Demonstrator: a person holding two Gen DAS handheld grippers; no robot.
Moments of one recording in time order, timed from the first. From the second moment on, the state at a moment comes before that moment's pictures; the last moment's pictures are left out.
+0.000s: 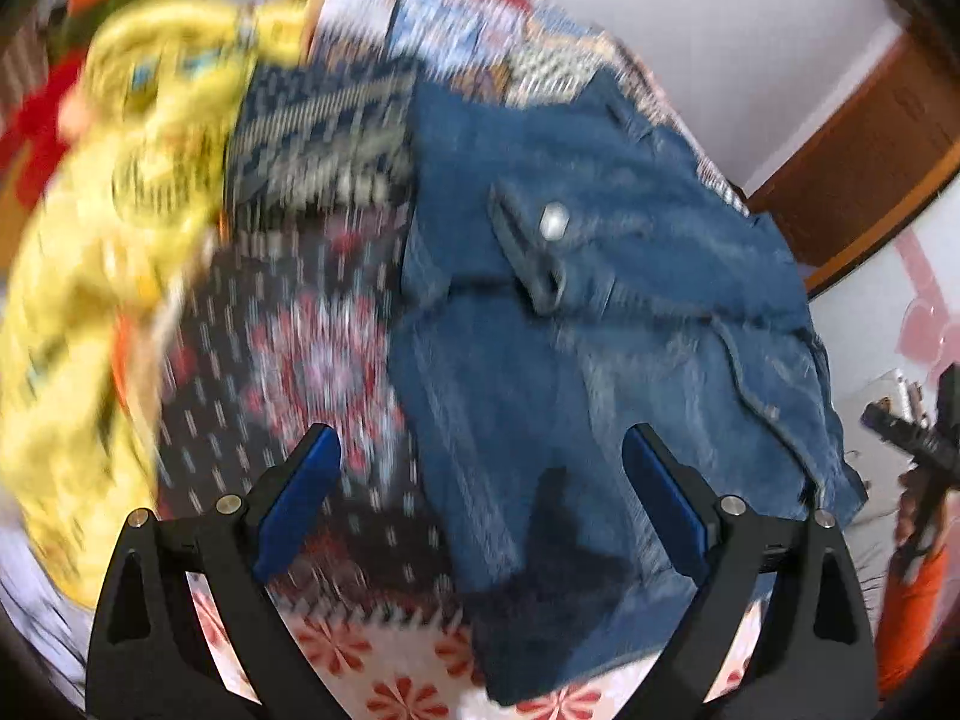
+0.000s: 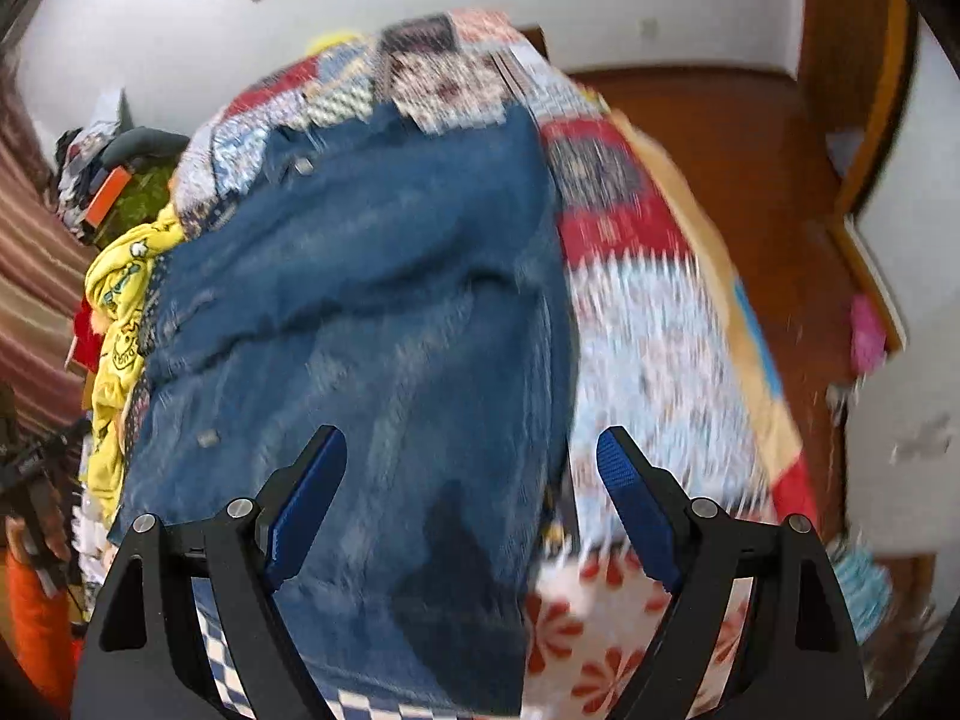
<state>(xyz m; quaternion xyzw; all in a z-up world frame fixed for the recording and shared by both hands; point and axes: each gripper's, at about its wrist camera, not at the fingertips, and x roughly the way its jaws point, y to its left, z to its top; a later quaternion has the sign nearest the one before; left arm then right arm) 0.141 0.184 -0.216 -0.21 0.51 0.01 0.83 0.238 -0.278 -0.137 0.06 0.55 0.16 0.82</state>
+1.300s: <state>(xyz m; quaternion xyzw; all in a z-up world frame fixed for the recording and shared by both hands) 0.151 0.199 -0.136 -0.33 0.36 -0.11 0.87 0.267 -0.264 -0.095 0.17 0.46 0.27 0.83</state>
